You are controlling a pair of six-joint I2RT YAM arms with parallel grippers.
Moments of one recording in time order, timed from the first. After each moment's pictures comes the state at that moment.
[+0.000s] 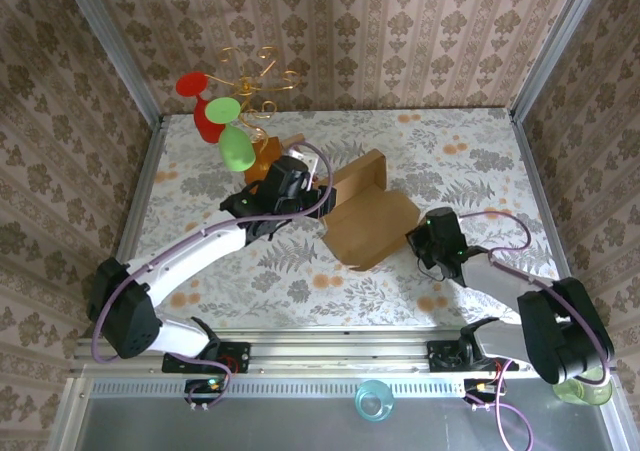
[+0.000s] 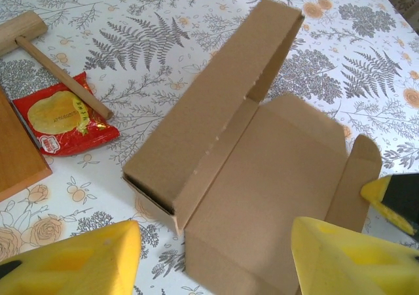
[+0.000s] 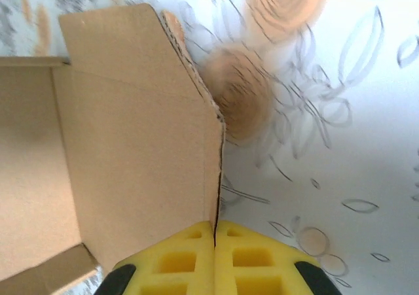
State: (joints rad) left arm -0.80 1.39 1.11 -0.36 -0.07 -0.37; right arm 0.28 1.22 0.44 -0.01 0.00 1.27
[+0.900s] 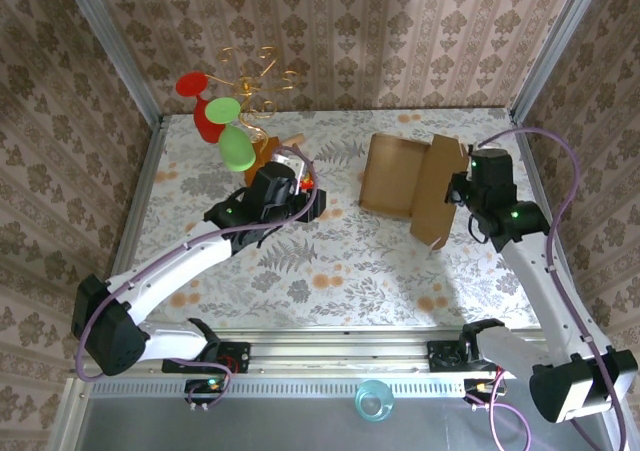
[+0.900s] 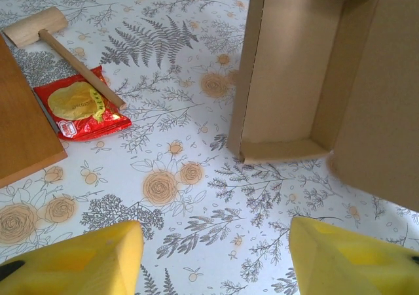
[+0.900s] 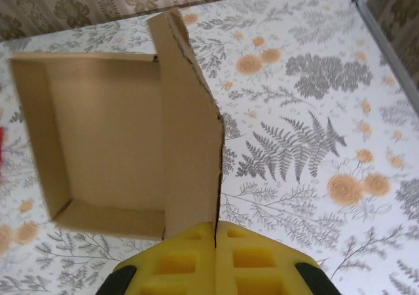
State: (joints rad) left arm -0.78 1.27 1.05 -0.39 -0.08 -0.41; right arm 0.17 1.04 1.05 -0.67 0.24 0.22
